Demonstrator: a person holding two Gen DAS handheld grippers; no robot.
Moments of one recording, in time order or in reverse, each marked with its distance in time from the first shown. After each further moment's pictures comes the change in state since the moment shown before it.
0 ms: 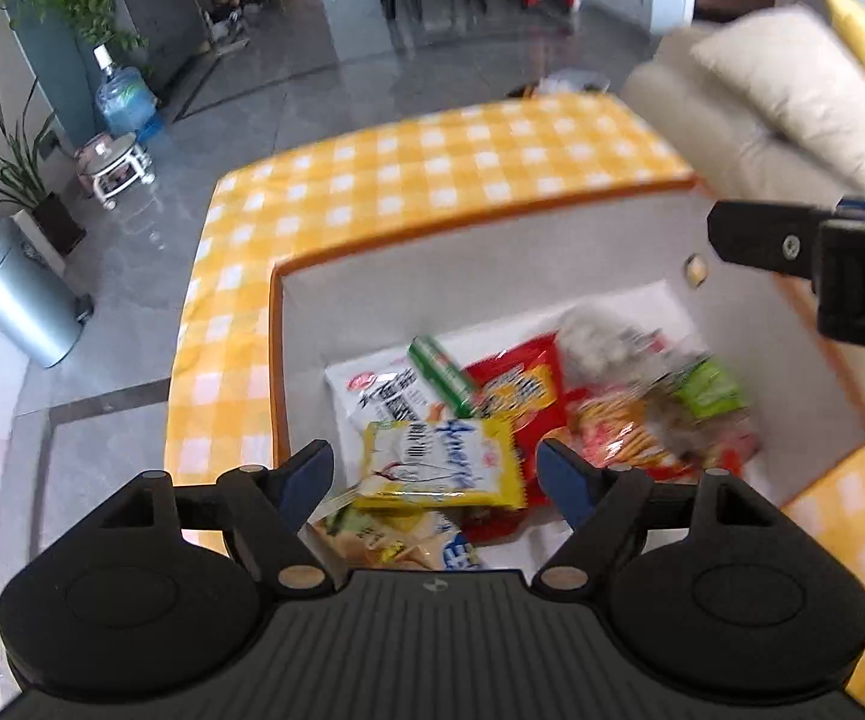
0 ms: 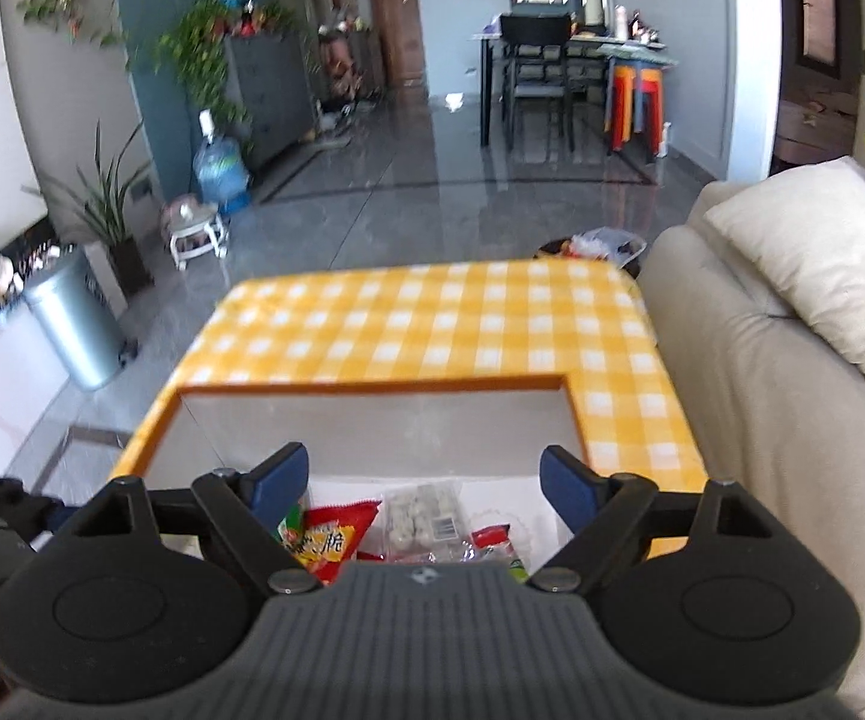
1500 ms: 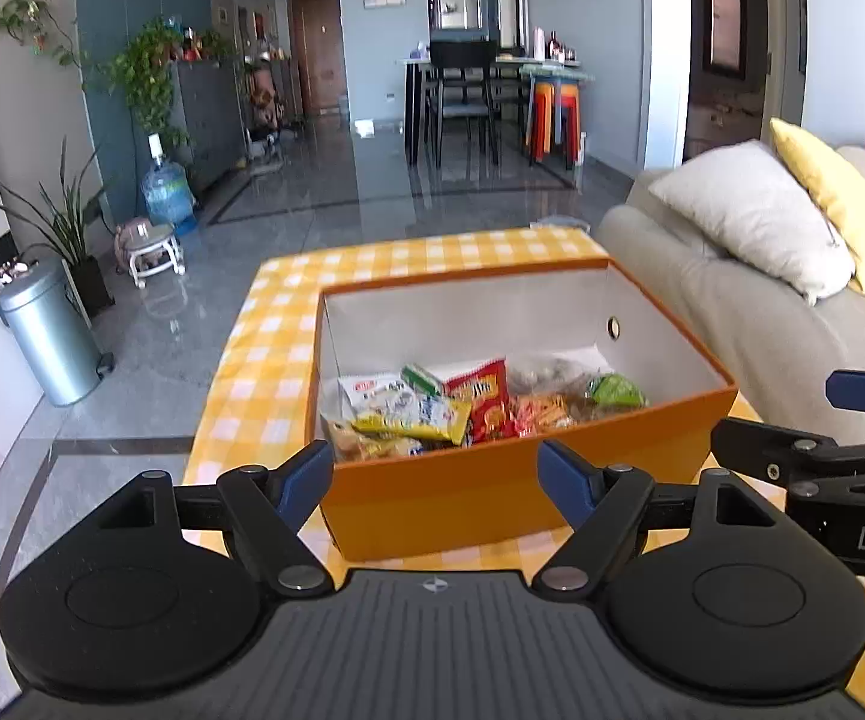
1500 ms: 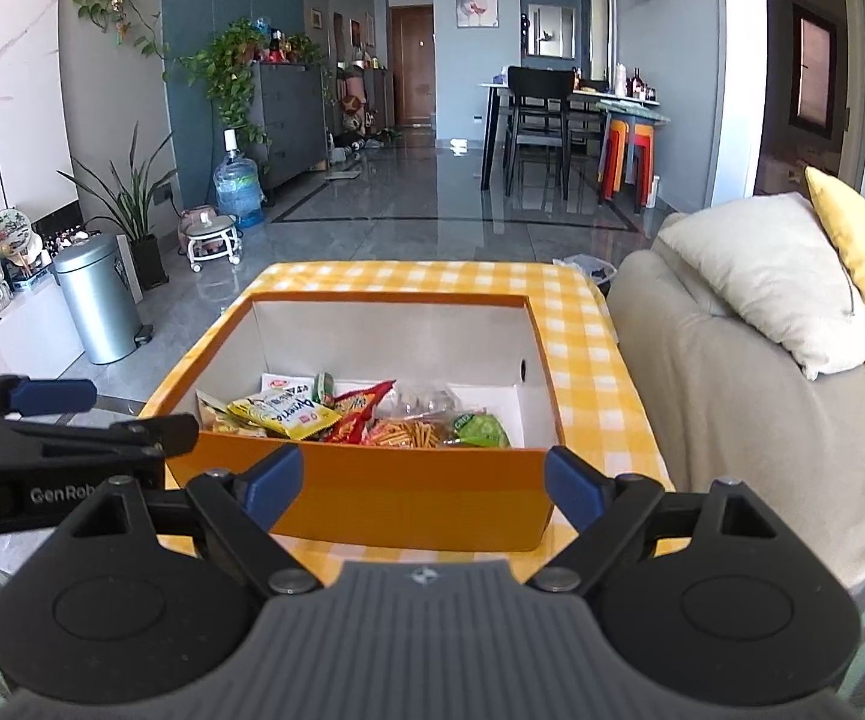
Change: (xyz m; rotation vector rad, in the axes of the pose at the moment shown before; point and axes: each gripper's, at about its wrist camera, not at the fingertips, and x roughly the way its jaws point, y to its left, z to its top) left arm -0.088 -0.016 -0.114 -0.077 -0.310 0.007; right arm -0.144 0.011 -0.124 -0.084 -0.078 -0.021
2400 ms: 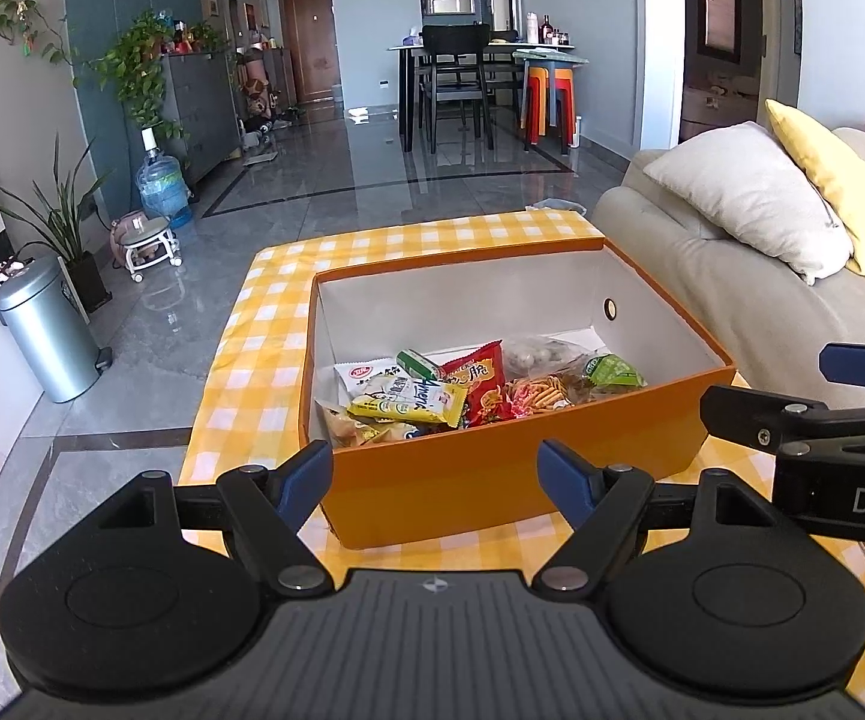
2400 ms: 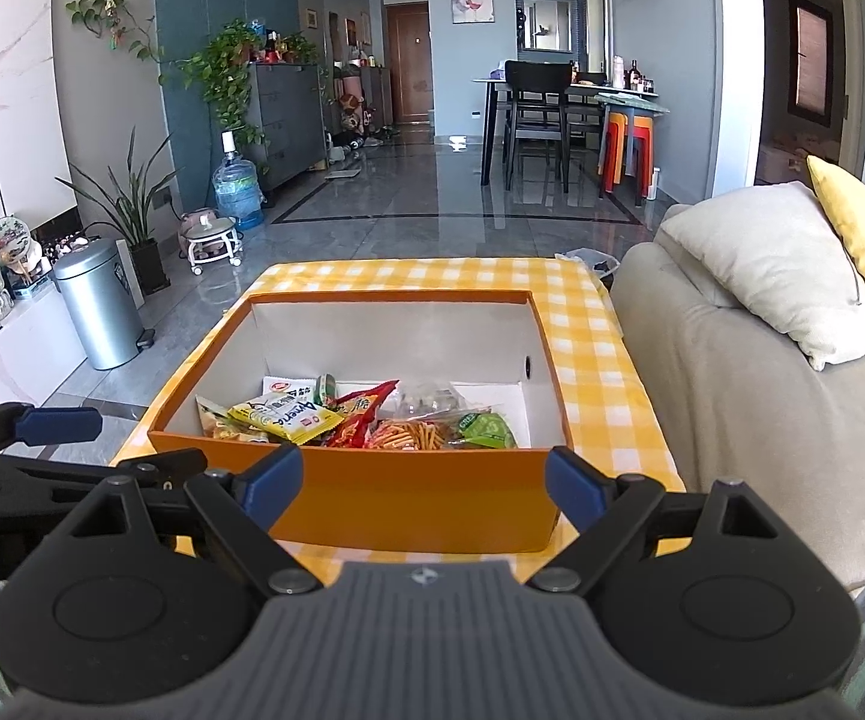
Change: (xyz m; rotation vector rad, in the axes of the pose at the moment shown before) left arm -0.003 -0.007 0.000 0.019 0.025 0.000; right arm 0.011 -0.003 0.003 0.021 0.000 0.007
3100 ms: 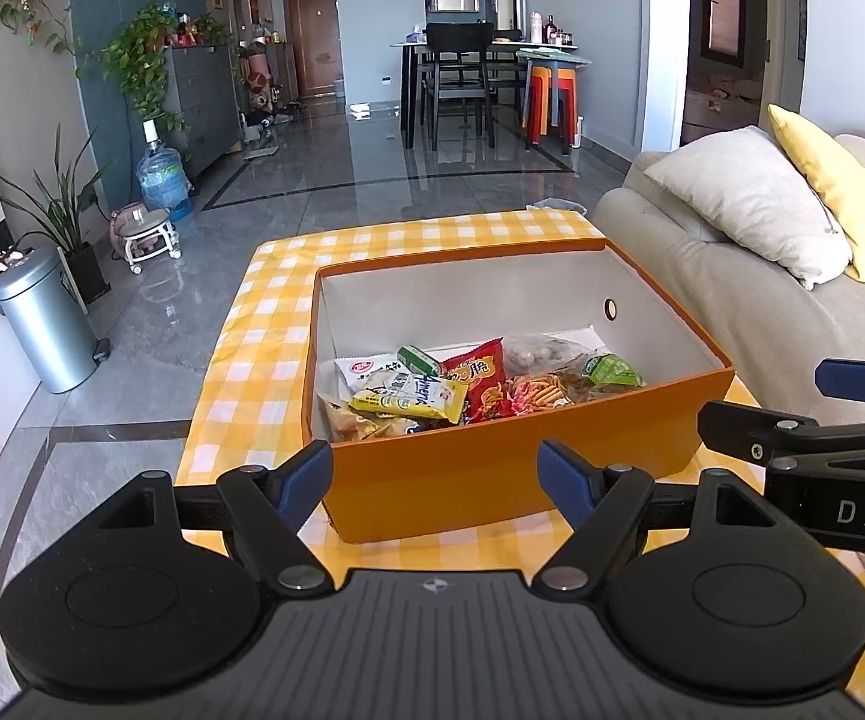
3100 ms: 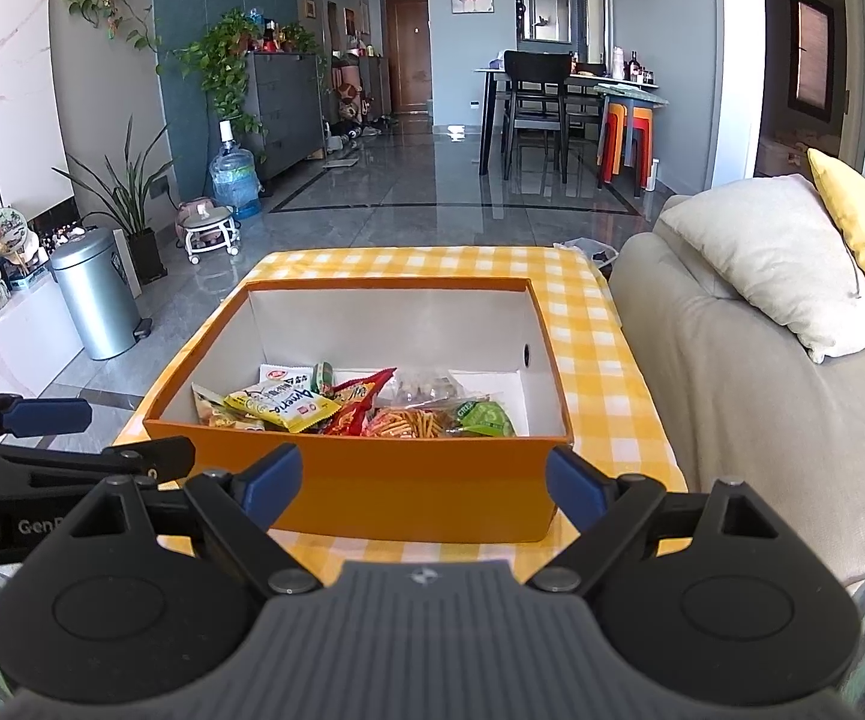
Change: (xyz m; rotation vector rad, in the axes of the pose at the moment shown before) left arm -0.002 0.004 0.001 -0.022 0.009 -0.004; right arm 0.003 0.001 -0.003 -0.004 0.025 -0.008
